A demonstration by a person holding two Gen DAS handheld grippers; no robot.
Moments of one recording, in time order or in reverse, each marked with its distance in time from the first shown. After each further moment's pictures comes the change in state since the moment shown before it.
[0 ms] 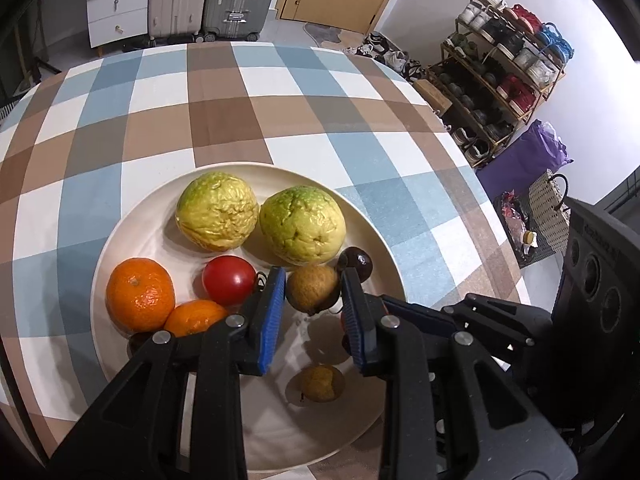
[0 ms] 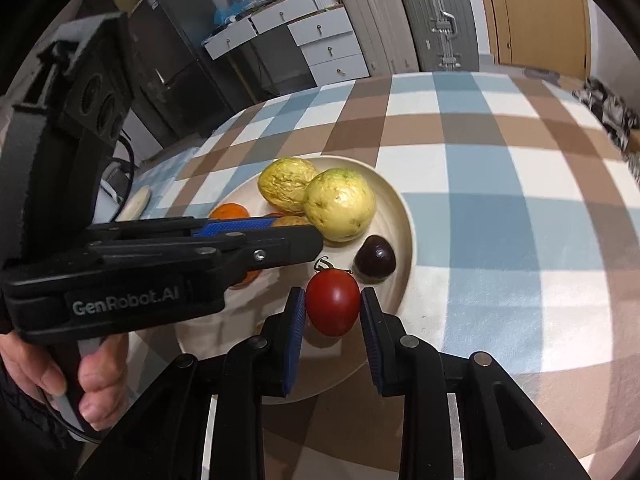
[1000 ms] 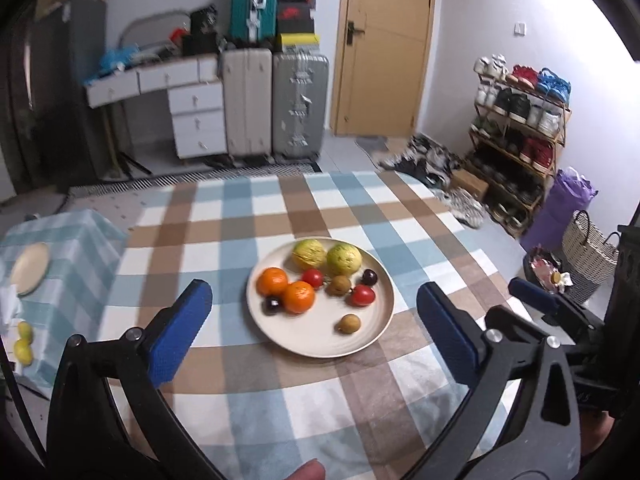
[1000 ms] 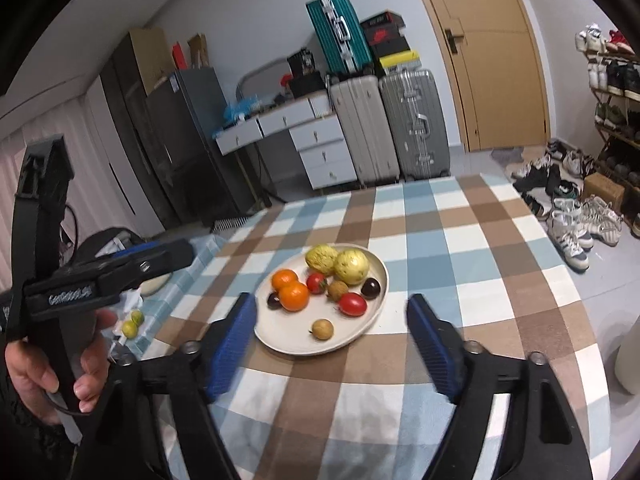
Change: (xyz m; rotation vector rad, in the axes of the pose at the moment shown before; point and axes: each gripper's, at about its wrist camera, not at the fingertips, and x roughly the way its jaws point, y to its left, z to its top) left arm -0.237 -0.059 -0.126 0.064 -0.473 0.292; right arm -0.168 0.049 -0.075 -0.006 -0.419 -0.063
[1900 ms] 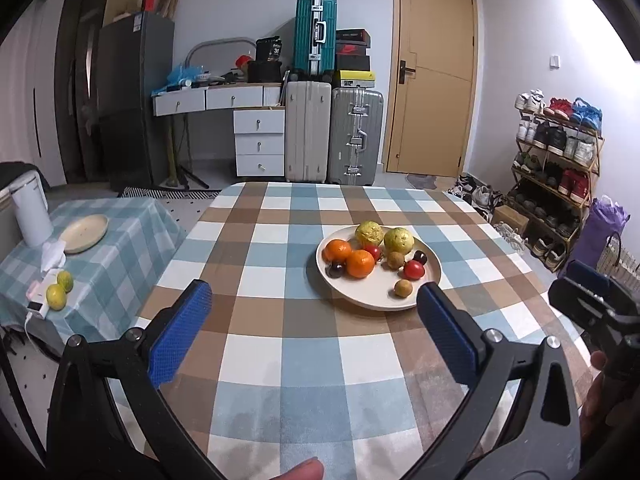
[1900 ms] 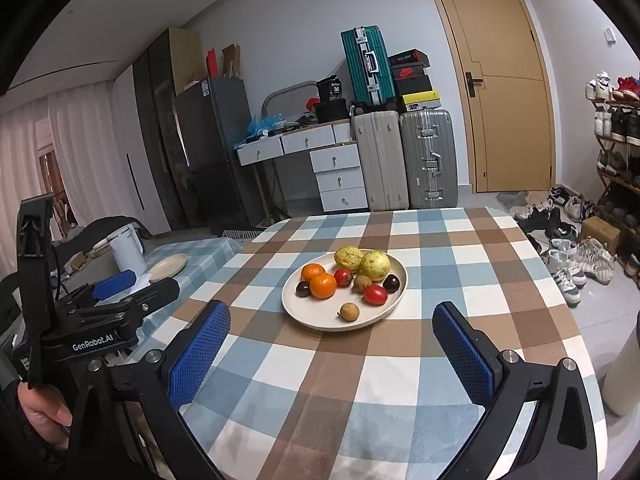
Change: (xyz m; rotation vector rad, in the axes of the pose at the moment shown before) left arm -0.070 0.031 -0.106 -0.093 -0.138 0.173; right arm -0.056 0.046 -0.051 -0.127 -0.101 -0.002
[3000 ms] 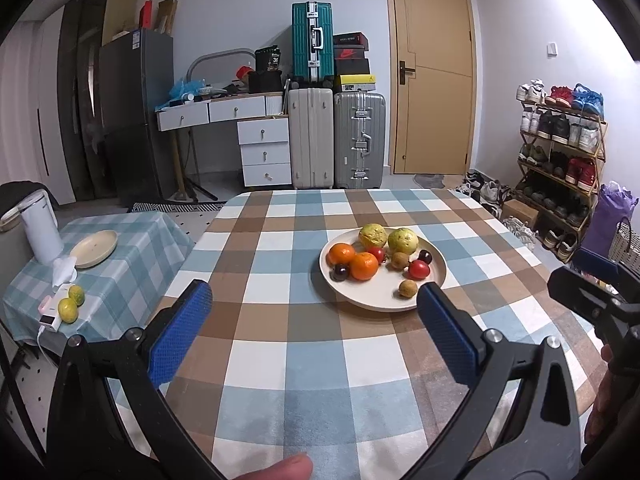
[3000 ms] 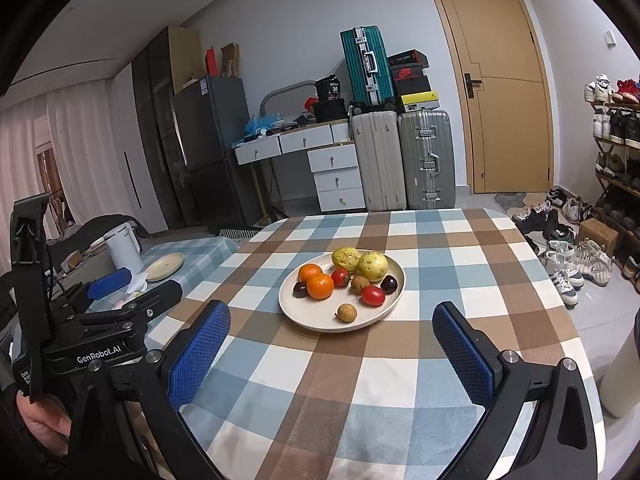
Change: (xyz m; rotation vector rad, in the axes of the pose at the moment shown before) left arm 0.008 -0.019 -0.003 0.059 -0.030 0.040; right arm 0.001 -0.001 0.002 -0.003 0.002 -0.008
